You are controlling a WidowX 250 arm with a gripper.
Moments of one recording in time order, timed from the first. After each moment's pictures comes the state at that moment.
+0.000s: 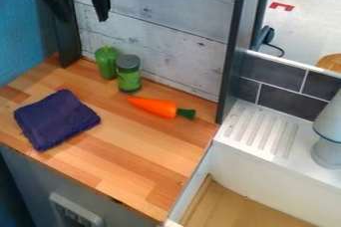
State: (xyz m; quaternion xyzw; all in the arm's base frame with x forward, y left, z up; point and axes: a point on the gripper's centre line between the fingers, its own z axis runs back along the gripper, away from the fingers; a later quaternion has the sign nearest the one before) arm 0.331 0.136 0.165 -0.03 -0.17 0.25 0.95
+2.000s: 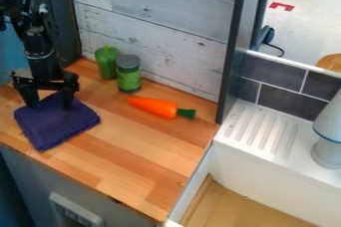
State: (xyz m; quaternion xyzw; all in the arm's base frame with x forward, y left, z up) arm 0.296 0.209 0.004 0.06 -0.05 0.29 0.95
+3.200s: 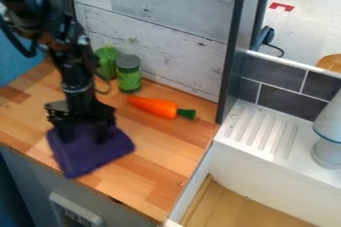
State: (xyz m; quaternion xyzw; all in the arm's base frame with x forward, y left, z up) arm 0.294 0.070 -0.015 0.01 -0.03 0.18 0.98
